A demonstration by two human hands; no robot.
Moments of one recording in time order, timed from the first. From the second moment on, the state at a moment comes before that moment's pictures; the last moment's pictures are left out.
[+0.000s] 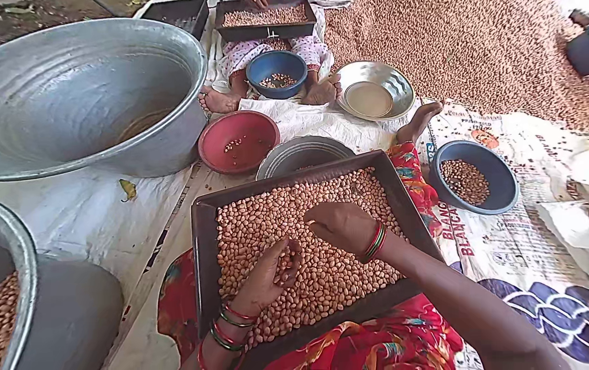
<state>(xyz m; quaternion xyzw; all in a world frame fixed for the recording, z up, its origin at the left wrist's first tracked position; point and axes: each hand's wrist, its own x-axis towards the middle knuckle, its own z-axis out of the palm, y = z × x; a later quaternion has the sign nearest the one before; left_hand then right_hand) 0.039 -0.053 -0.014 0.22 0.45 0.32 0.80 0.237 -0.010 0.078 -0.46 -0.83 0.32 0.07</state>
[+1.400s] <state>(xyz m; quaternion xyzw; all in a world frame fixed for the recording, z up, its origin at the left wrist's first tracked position) 0.037 -0.059 -0.009 0.27 0.44 0.25 0.82 0.213 -0.073 0.029 -0.36 -0.88 0.08 0.28</state>
